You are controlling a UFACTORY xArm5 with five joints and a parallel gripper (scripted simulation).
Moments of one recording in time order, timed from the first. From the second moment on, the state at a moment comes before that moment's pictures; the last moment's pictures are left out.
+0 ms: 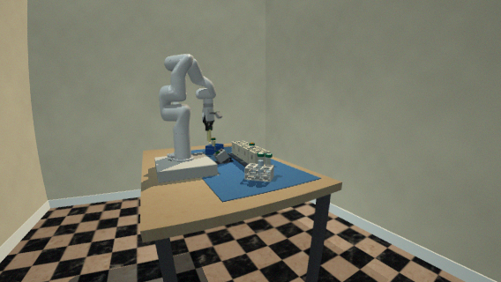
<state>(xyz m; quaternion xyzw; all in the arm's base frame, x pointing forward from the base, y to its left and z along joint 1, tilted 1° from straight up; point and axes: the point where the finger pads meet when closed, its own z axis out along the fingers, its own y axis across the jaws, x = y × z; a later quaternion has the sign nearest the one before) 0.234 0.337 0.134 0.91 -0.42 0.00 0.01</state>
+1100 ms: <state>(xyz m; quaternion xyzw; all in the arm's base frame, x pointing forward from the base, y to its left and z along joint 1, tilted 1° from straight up) 0.234 0.337 0.189 0.91 -0.42 0.00 0.01</state>
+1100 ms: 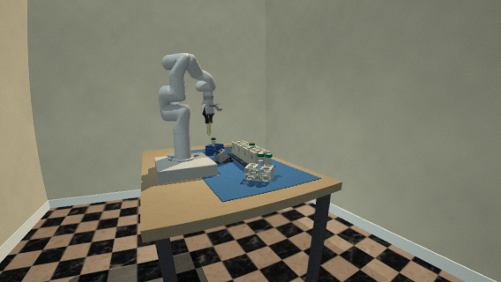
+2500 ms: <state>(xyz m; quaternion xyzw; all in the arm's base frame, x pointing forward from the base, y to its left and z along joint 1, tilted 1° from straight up) 0.324 0.217 0.189 1.00 -0.02 0.00 0.00</state>
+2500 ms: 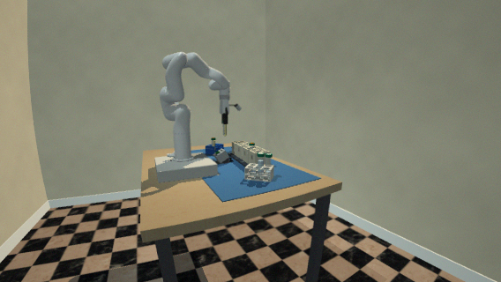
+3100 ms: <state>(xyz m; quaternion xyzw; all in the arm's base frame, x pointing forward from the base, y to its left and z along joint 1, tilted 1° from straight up) 0.373 0.153 0.189 1.00 -0.01 0.00 0.00</state>
